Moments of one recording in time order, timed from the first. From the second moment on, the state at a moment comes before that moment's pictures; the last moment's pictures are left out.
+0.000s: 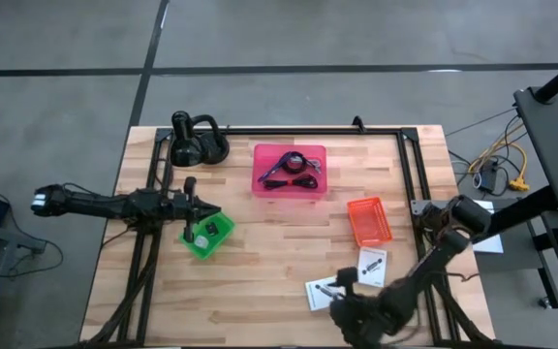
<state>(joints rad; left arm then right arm) -0.08 0.29 0.01 0.17 -0.13 -0.02 0.85 1.89 1.30 -0.68 0.58 0.62</state>
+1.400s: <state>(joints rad) -0.08 0.46 0.01 0.17 -0.13 -0.02 0.50 1.90 1.22 -0.60 -0.10 0.31</state>
